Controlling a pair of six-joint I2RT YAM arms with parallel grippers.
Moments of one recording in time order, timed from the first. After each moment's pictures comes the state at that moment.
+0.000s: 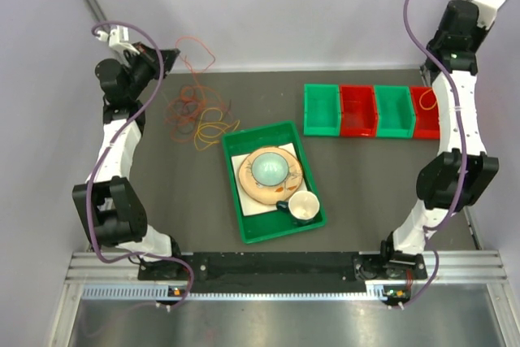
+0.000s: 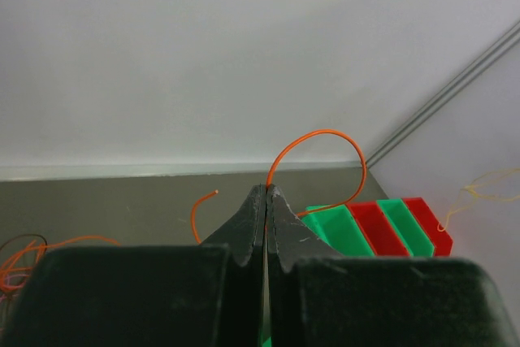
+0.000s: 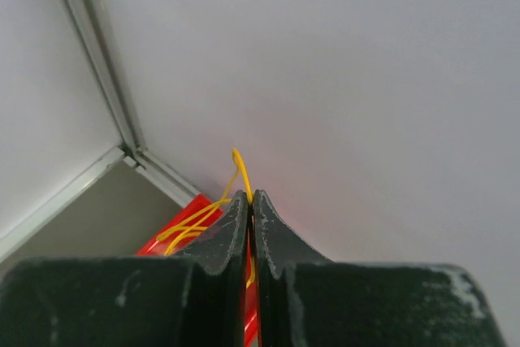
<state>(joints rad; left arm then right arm) 0.17 1.51 1.27 0.45 0.61 -0.66 -0.13 1.78 1.96 -0.38 0.81 0.03</state>
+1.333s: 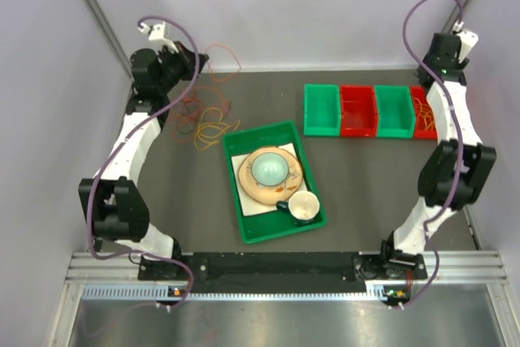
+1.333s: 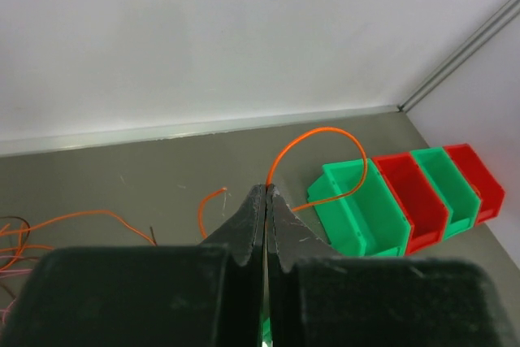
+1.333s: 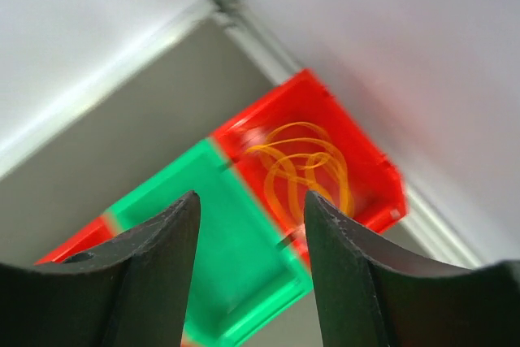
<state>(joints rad) -0.04 1.53 1.35 0.19 0.45 -0.42 -0.19 1.82 1.69 -0.40 0.44 0.29</state>
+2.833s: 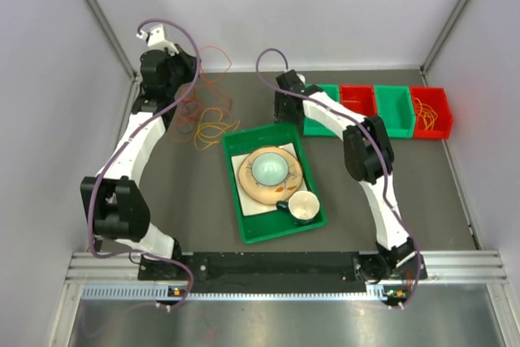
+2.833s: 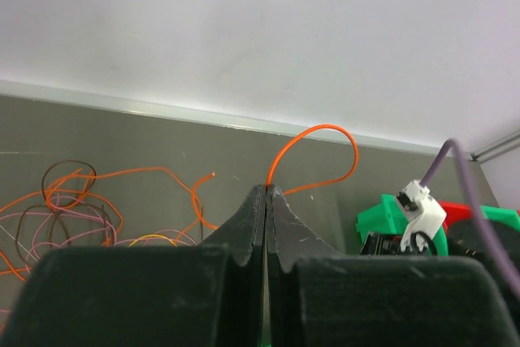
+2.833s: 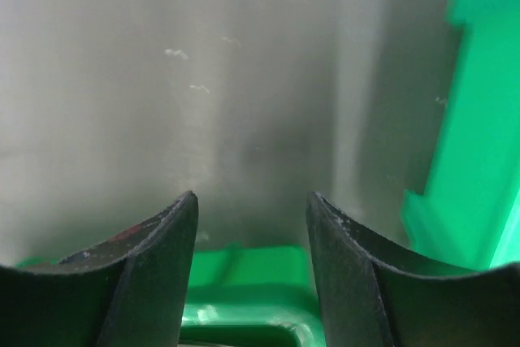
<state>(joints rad) -0.09 1.54 1.36 0.09 0.11 -0.44 0.54 2.34 2.03 -0.63 0.12 0.53</state>
